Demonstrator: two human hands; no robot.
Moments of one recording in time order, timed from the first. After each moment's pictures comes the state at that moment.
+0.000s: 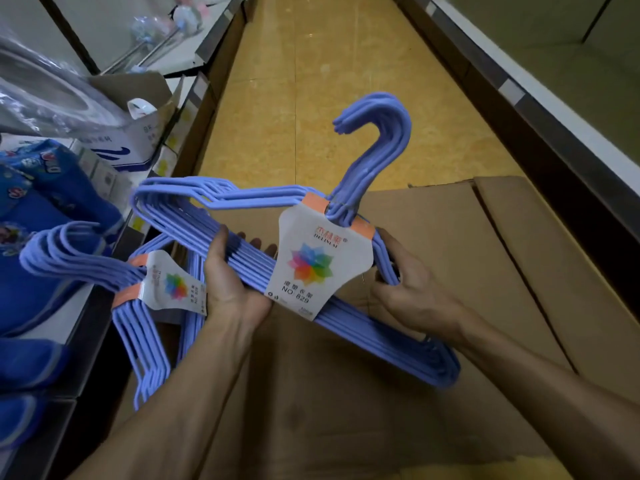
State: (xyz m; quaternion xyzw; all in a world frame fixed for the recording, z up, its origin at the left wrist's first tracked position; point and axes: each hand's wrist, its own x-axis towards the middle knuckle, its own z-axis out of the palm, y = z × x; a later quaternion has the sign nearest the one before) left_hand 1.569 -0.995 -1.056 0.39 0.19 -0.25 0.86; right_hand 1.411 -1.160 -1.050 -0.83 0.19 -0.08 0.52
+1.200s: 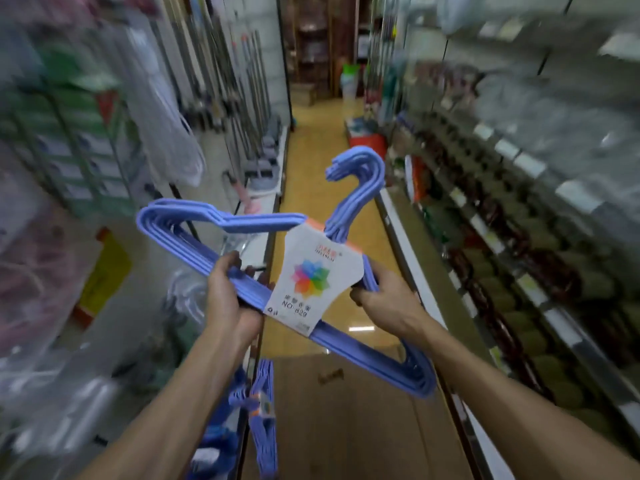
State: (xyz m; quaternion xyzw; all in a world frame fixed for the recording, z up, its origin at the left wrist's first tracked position) left_hand 1.469 -0.924 -0.192 0.43 0.14 -0.24 0.86; right_hand 1.332 -1.095 -0.207 -0.83 0.20 -0.12 0.51
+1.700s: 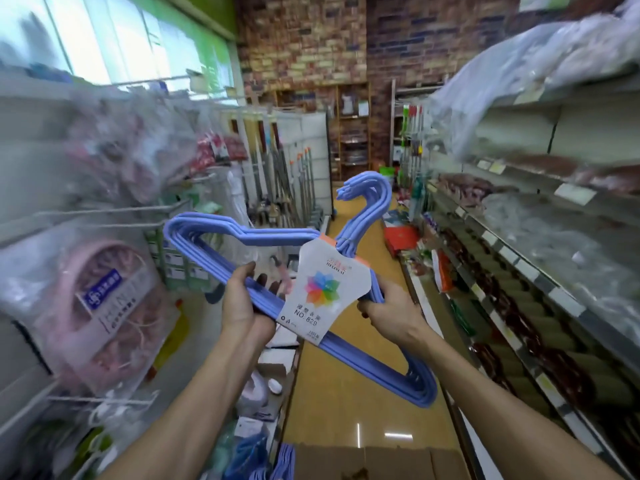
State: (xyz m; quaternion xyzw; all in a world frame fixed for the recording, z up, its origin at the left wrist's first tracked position) left_hand 1.401 -0.889 -0.016 0.37 0.05 -0.16 0.91; right_hand 1.290 -1.070 -0.042 -0.83 0.10 -0.21 0.51
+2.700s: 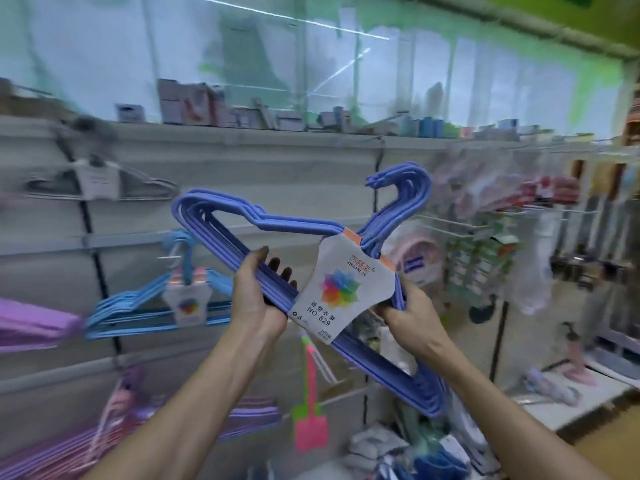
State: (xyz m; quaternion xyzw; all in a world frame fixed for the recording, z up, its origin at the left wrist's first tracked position) left_hand 1.075 -0.640 0.069 0.31 0.14 0.32 0.88; right_hand 1.182 -0.824 0.029 -0.74 -0.36 -0.05 0.57
